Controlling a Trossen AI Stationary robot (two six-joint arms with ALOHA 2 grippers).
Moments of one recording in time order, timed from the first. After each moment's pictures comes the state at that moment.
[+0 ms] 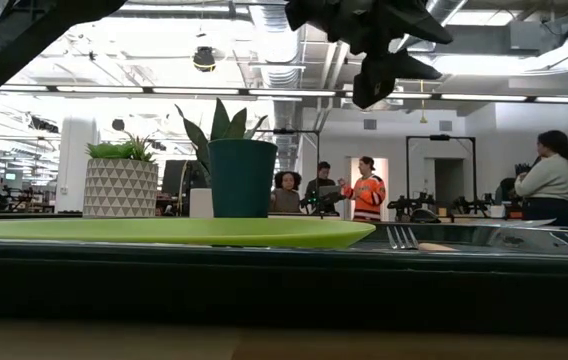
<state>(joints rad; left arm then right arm) 0.09 2.27 2.21 -0.74 0.58 -0.25 0.93 1.49 0.67 -0.69 -0.18 2.36</state>
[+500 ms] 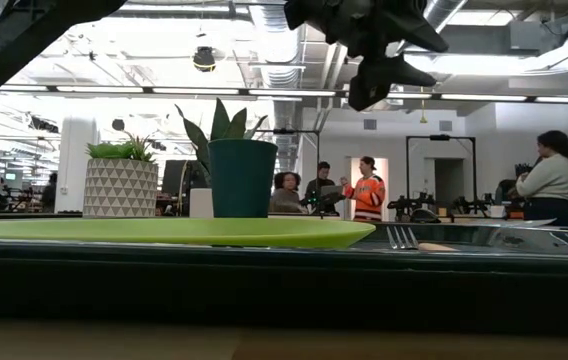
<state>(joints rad) 0.08 2.27 2.22 -0.76 0.54 -0.25 0.93 1.49 0.68 -0.72 -0.18 2.38</state>
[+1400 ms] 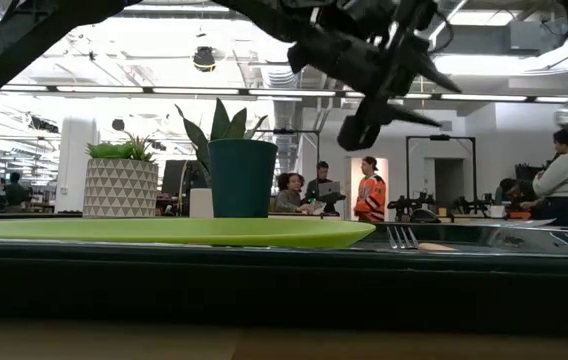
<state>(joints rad) 0.11 2.28 1.99 -0.43 0.58 -0.80 0.77 1.49 1.13 -1.26 0.19 1.87</state>
